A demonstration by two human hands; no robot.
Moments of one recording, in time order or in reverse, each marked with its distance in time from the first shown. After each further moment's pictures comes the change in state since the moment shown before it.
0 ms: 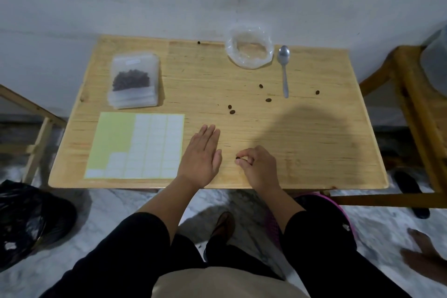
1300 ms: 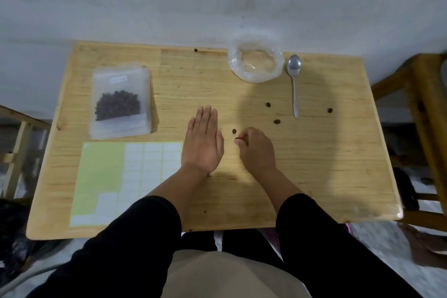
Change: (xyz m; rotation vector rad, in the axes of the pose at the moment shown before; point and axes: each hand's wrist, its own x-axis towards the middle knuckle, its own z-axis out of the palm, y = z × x) left_hand 0.106 -0.025 -0.016 0.039 -0.010 -0.187; right_hand 0.111 -0.044 0.007 -0.164 -0.025 0.068
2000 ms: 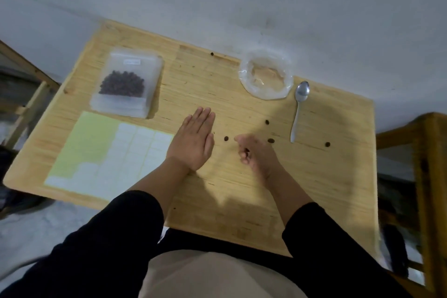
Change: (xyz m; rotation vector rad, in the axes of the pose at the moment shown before) left_hand 0.000 0.000 0.008 -0.017 0.123 0.001; right_hand 0.024 0.013 -0.049 0.871 -0.460 0.212
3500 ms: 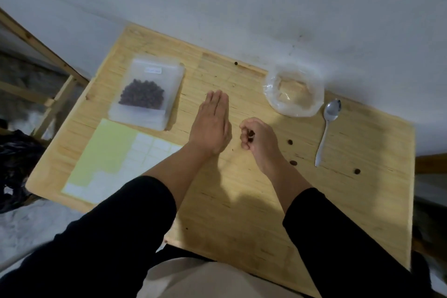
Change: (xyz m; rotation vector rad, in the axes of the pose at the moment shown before) left_hand 0.064 -0.012 -0.022 -0.052 -0.021 -0.201; right_hand 0.065 -0.037 0.045 -0.086 0.010 -0.044
